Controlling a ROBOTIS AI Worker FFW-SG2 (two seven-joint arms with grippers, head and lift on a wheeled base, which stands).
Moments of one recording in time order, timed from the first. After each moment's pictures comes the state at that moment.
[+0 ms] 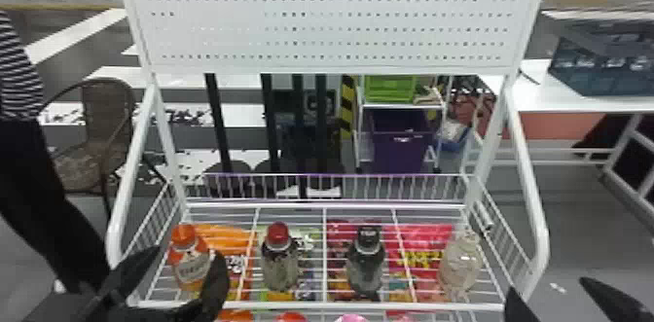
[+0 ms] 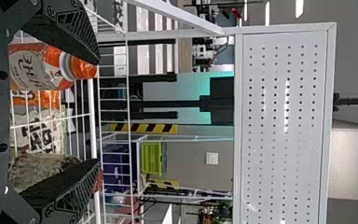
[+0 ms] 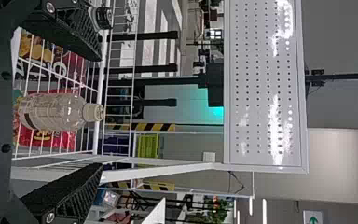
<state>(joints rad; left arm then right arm) 0.56 0.25 -0.04 -2.28 0.19 0.20 0.11 0.78 -0.11 -0.13 -2.40 -0.16 0.11 0.16</state>
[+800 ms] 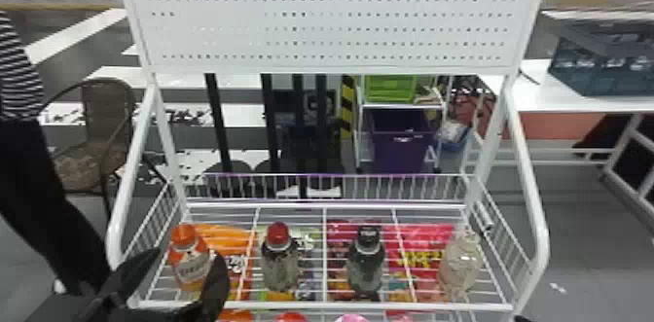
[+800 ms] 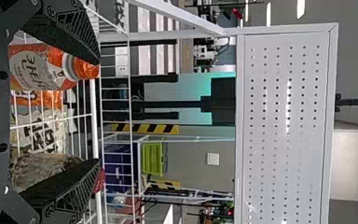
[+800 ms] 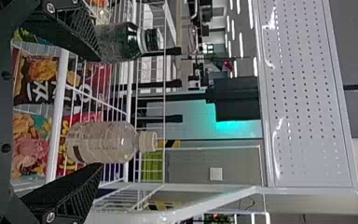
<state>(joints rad) 0.57 0.25 -0.04 -2.28 0.19 0.20 0.11 0.61 -0.11 0.01 -1.87 -0.12 -0.30 0.20</state>
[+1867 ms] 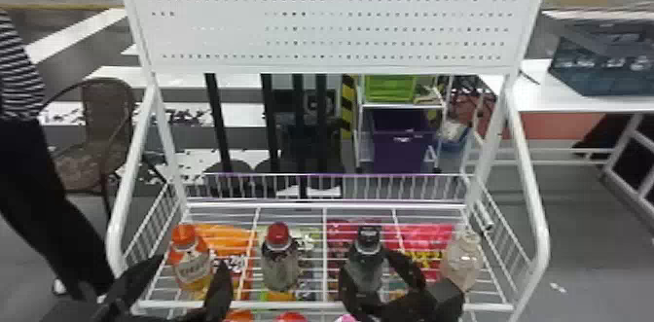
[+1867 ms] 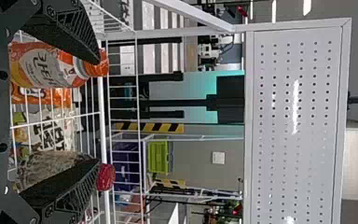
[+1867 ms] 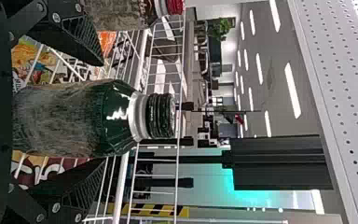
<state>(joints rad) 0.57 0.25 -0.05 -2.26 0.18 0.20 0.11 0.04 -0.06 0.28 -1.32 -0.07 -0.24 0.20</state>
